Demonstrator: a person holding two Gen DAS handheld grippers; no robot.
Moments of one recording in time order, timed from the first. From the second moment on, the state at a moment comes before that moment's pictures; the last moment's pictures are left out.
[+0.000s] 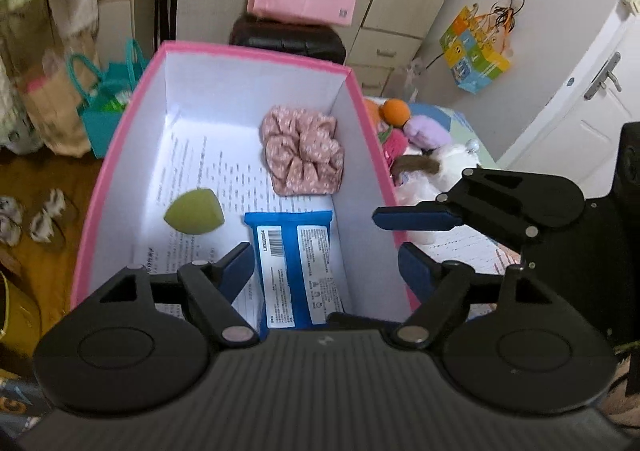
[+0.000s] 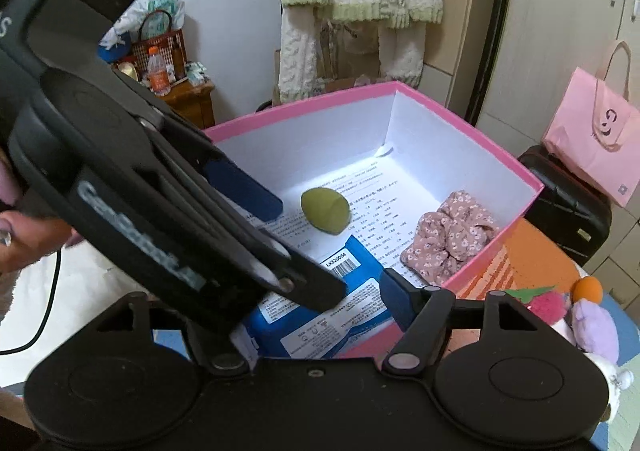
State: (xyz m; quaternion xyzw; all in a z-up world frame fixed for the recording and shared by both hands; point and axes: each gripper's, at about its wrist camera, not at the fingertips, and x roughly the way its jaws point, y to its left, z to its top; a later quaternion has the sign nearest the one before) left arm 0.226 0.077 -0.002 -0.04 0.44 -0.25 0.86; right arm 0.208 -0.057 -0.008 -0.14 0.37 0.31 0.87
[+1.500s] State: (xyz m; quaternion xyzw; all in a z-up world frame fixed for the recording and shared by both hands) left arm 0.114 -0.083 0.033 0.12 0.41 -0.38 0.82; right arm 0.091 -0.274 0.005 -0.04 0.31 0.21 0.93
